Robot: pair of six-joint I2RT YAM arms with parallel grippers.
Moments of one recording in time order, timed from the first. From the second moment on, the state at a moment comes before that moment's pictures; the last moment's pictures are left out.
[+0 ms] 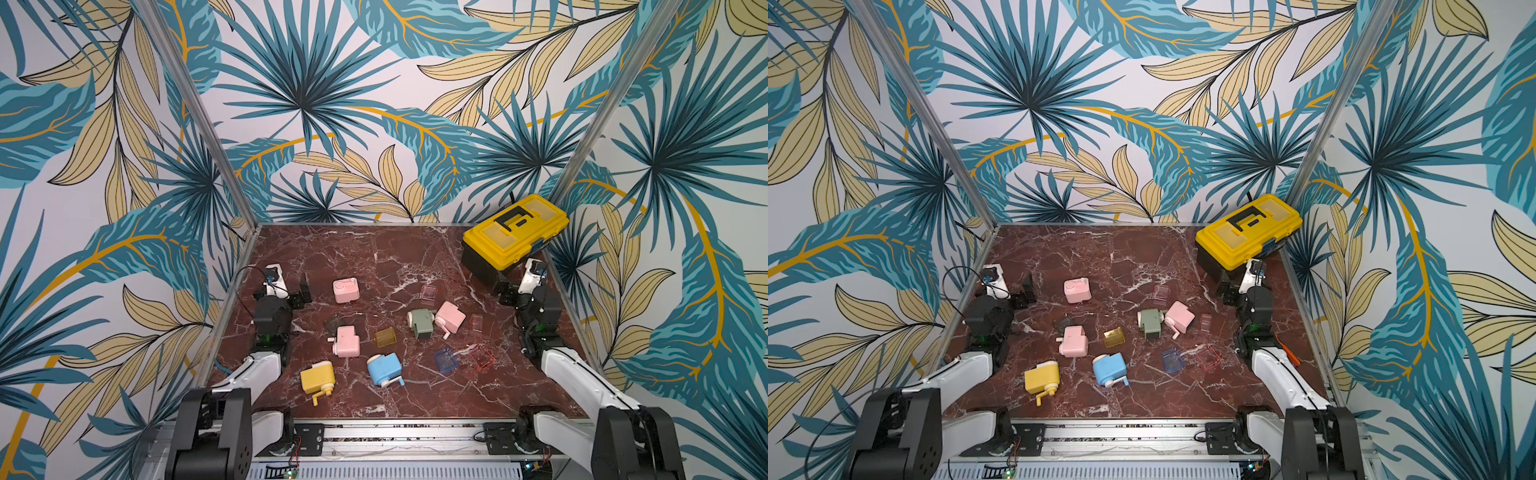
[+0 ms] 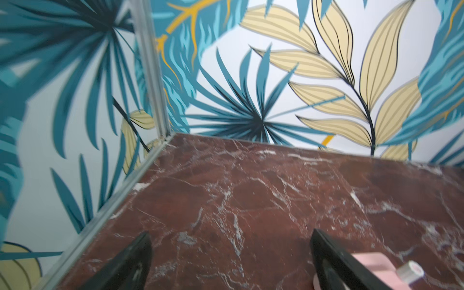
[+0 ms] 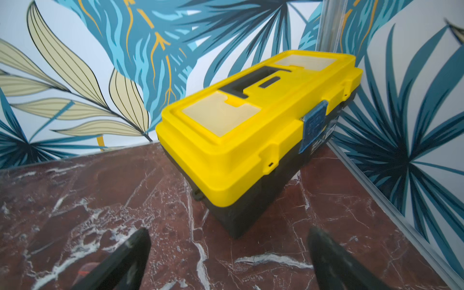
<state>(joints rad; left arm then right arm) 0.05 1.13 0.33 0.74 -0.12 -0.14 -0.02 1.05 0.48 0.39 0.13 0.21</state>
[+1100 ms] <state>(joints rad) -0.44 0.90 0.53 0.09 -0.04 -0.53 0.50 1.09 0.90 -0.88 0.06 0.66</state>
